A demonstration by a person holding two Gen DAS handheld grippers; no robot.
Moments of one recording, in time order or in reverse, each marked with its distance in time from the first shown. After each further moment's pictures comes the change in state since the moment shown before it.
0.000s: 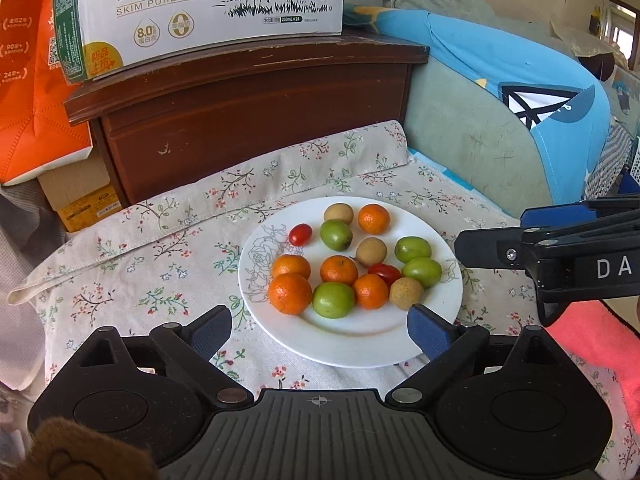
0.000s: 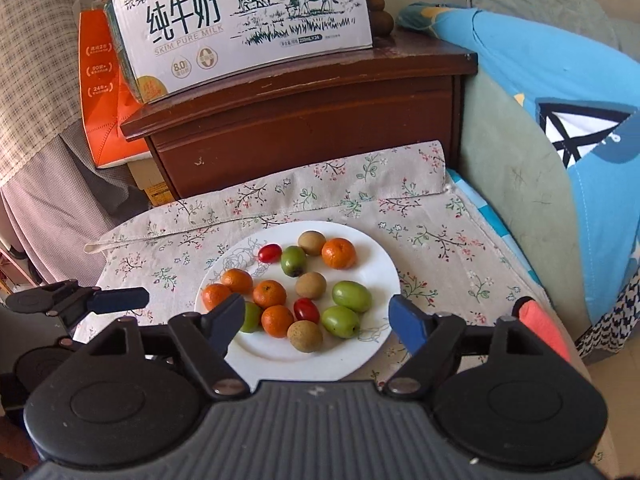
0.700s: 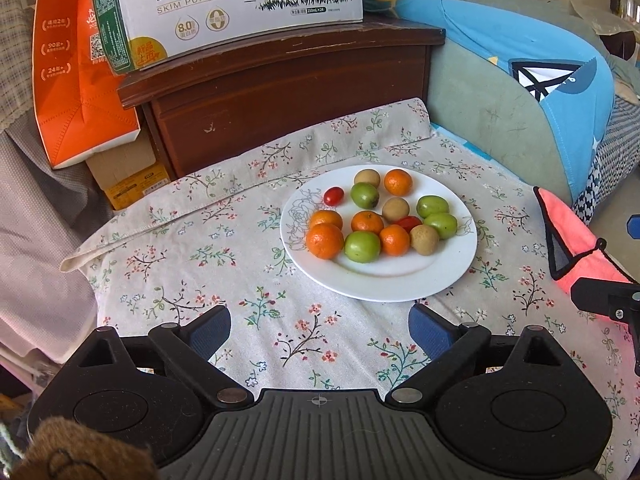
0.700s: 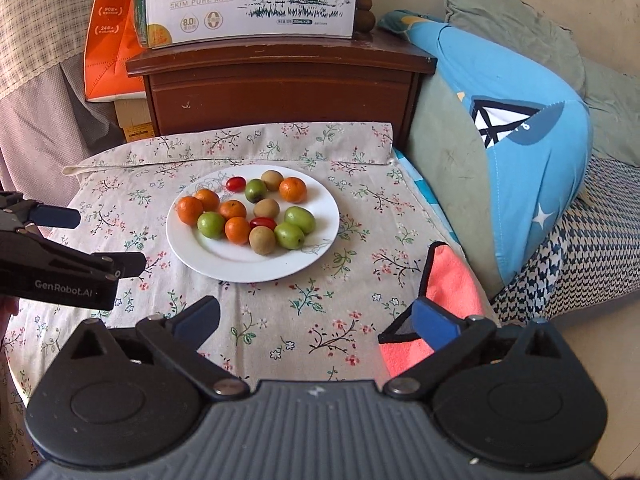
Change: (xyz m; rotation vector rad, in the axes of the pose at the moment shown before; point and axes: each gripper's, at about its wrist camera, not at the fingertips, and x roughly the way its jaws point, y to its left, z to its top) left arm -0.039 -0.003 -0.025 0.012 0.047 0.114; right arm -0.065 0.008 -0.055 -0.130 0.046 -0.172
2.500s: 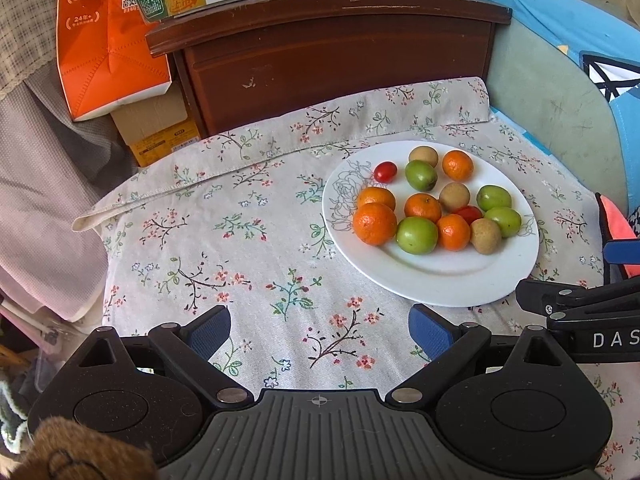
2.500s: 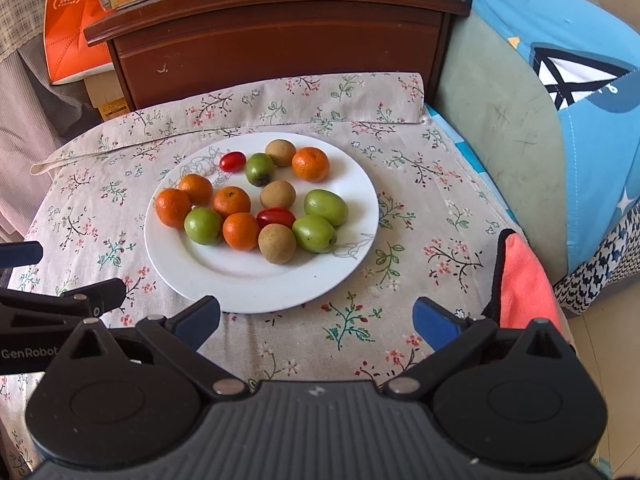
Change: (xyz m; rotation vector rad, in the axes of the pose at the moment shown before) left arm 0.042 0.015 0.004 -0.108 0.096 0.092; right arm 0.092 0.022 0.027 0.065 0.146 0.021
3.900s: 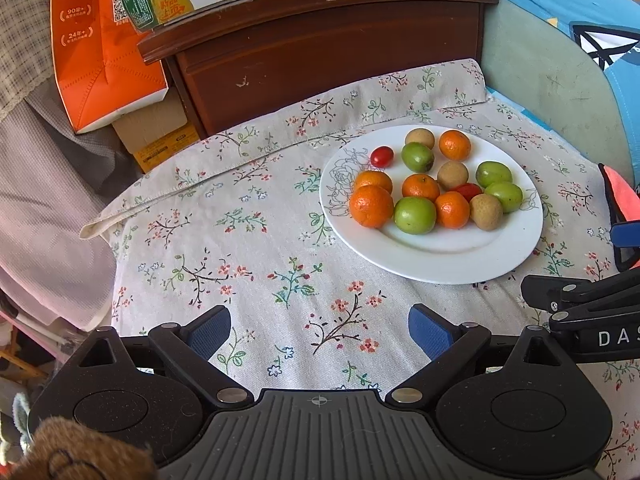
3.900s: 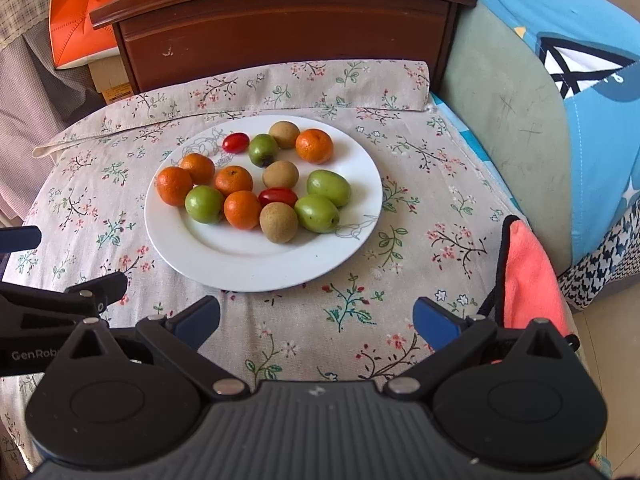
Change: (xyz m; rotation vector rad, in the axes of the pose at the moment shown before) left arm -0.002 -0.011 -0.011 0.070 0.002 0.044; right arm 0.003 0.001 -0.012 -0.027 0.023 0.009
